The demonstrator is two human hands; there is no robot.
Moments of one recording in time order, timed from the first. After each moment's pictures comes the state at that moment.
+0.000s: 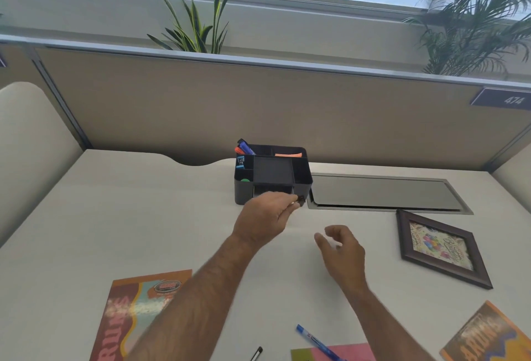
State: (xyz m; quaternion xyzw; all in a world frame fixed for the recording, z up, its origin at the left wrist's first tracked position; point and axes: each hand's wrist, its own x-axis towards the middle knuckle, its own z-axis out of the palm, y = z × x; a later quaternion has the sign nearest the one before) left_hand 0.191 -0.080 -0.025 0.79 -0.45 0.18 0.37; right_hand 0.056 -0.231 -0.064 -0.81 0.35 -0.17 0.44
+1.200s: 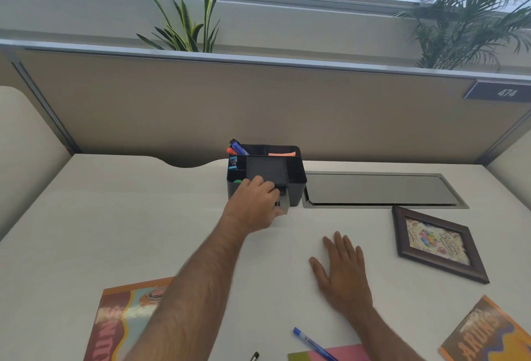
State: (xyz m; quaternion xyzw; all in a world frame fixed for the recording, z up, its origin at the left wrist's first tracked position) left_hand 0.232 -0.091 -0.019 0.88 -0.48 0.05 0.01; right_hand 0.026 -0.251 -0.126 -0.96 0.25 -0.04 0.11
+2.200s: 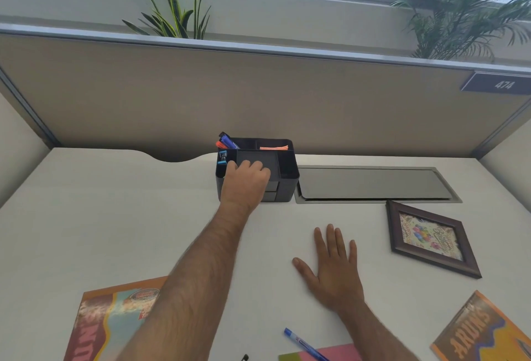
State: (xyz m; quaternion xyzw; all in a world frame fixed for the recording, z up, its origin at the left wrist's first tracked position) left_hand 0.252 -0.116 -0.019 0.92 -0.37 0.11 -0.02; right_hand 0.030 -0.250 -0.124 -0.97 0.23 0.01 0.06
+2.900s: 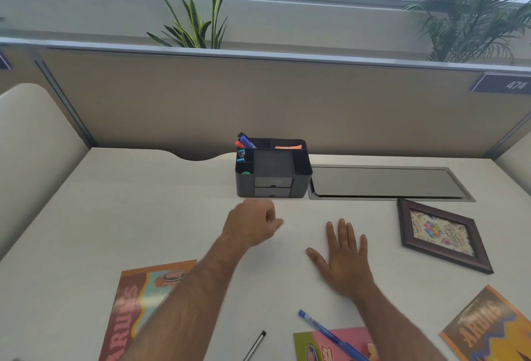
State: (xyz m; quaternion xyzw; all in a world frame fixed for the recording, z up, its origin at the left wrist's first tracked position) left_hand 0.183 -0.055 -0.024 0.92 -0.31 -0.10 0.22; right_hand 0.031 -0.248 -0.115 -0.97 0.24 0.06 0.06
